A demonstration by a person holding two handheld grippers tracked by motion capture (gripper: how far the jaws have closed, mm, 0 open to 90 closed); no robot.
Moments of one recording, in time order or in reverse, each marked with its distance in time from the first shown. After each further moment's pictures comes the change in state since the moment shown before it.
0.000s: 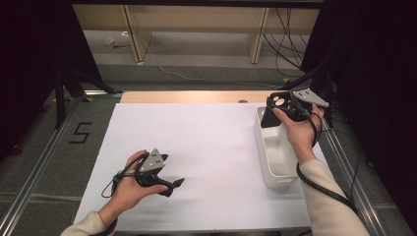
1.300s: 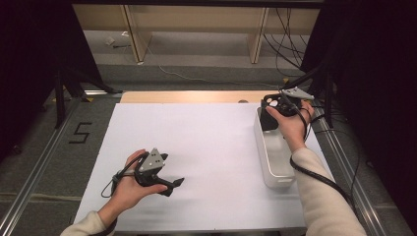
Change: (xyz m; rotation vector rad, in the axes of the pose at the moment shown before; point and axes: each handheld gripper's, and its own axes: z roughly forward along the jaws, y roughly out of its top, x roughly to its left) left arm 0.000 0.001 -0.001 -0.010 0.001 -0.004; right arm -0.009 -0.018 0.046 0.155 -0.011 -0.002
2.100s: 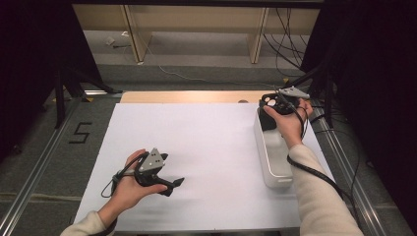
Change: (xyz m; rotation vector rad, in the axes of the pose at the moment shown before) left arm 0.000 0.000 0.000 -0.005 0.000 -0.002; right arm -0.002 -0.003 0.016 0.019 -0.012 -0.014
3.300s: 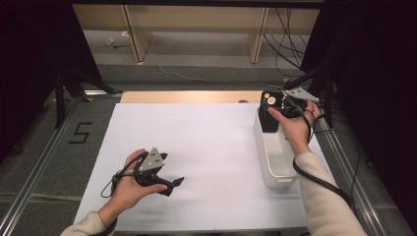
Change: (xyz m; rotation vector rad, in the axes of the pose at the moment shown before) left arm 0.000 0.001 -0.001 0.002 0.008 0.002; right arm 0.003 0.006 -0.034 -0.065 0.005 0.011
